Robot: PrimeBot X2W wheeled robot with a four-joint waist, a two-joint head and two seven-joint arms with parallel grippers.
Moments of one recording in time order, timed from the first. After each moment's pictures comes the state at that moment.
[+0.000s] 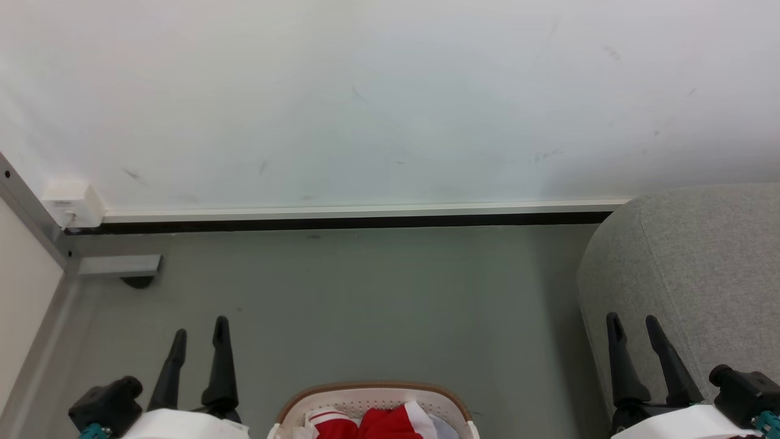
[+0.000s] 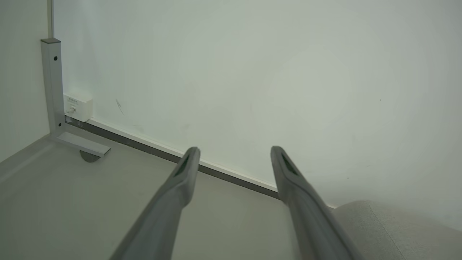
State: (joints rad) left arm -0.03 0.06 -0.01 0.08 -0.47 0.01 -0.15; right arm -0.08 -0.04 0.09 0.18 0.52 0.13 -0.15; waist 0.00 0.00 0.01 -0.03
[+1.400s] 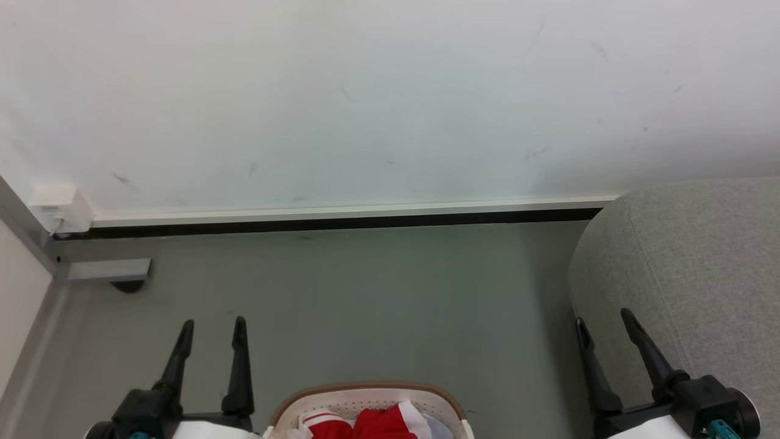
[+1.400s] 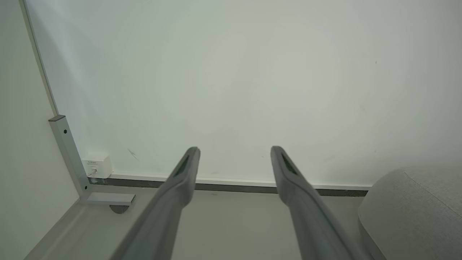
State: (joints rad) left arm -0.01 0.07 -0.04 0.07 -0.14 0.04 -0.24; right arm -0.08 -0.05 0.13 0.20 0.20 0.13 -0.24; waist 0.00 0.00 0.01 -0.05
